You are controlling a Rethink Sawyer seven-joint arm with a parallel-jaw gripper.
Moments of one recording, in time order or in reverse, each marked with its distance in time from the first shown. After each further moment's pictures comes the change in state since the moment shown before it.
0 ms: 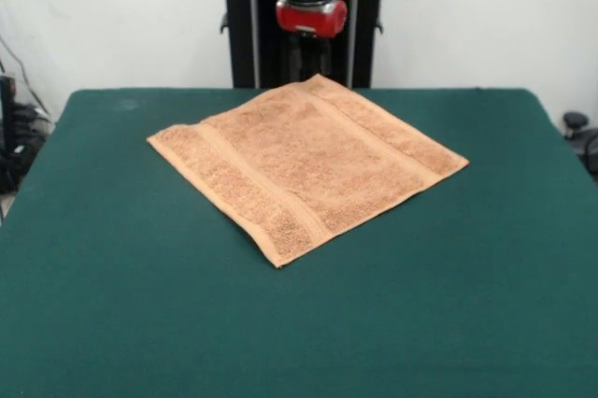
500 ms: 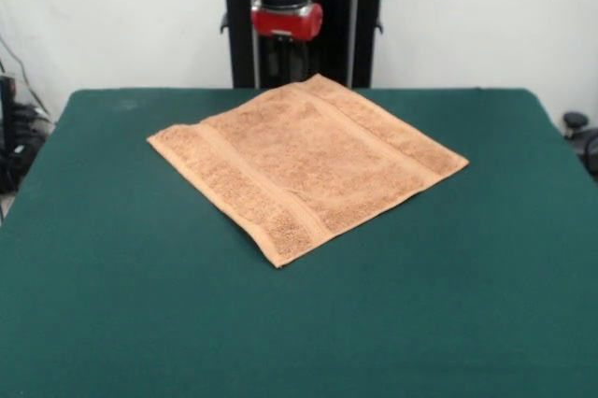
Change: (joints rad) arm -0.068 -0.033 -0.005 -0.067 -0.132 0.067 0.000
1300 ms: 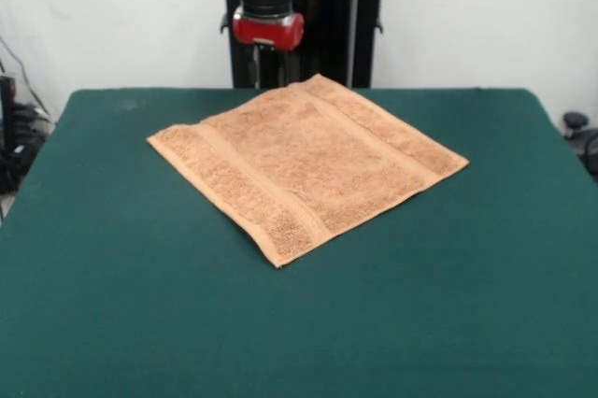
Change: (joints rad) arm 0.023 0.032 -0.044 -0.086 -0.036 0.032 0.000
